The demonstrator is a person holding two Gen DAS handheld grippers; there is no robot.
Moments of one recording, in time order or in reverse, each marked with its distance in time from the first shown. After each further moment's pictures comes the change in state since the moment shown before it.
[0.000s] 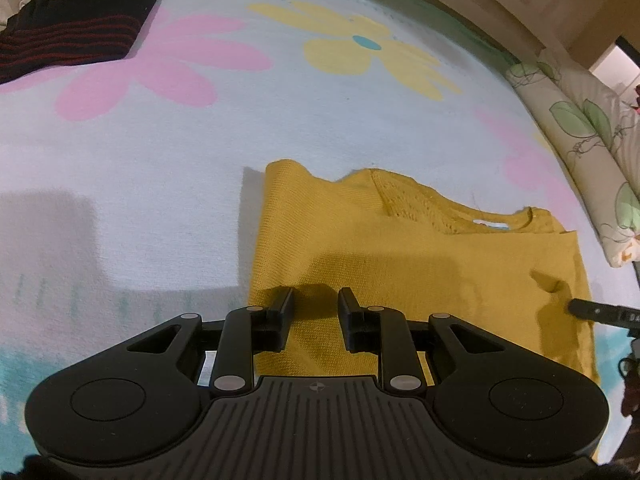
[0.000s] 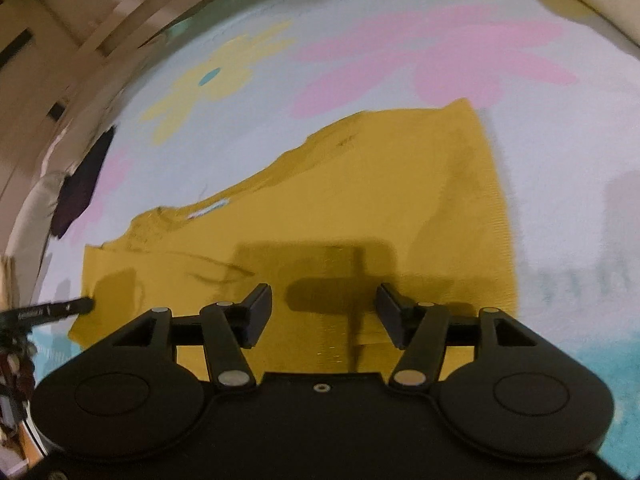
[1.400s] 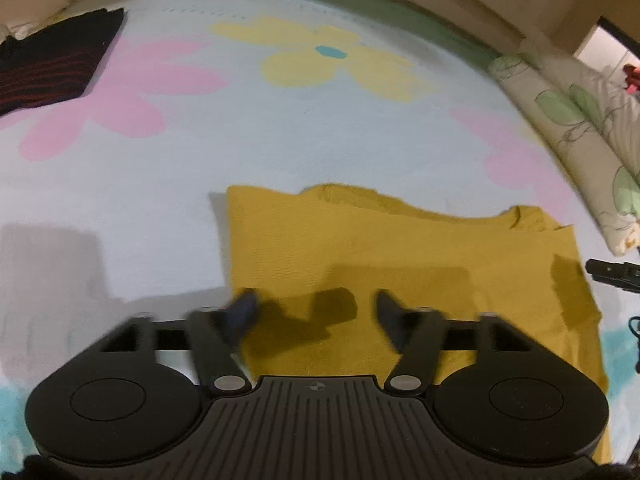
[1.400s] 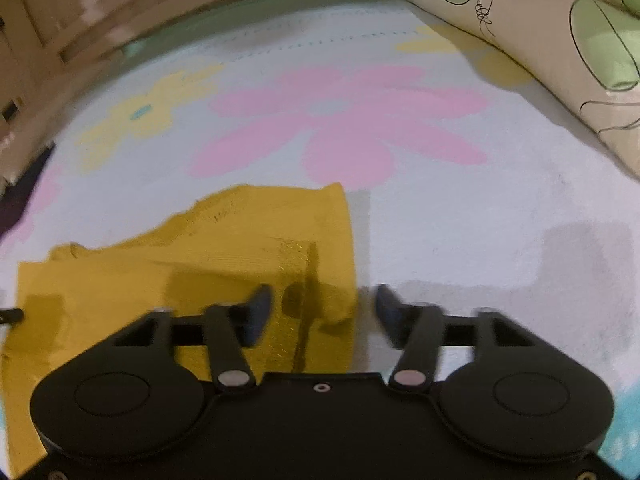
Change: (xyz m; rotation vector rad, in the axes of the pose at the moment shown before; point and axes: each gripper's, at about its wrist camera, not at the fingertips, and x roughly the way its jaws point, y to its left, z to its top) left arm 0.014 -0.040 0.006 0.080 -0.064 0.018; right arm -0.031 -0.056 0.032 -0.011 -0.148 -0.191
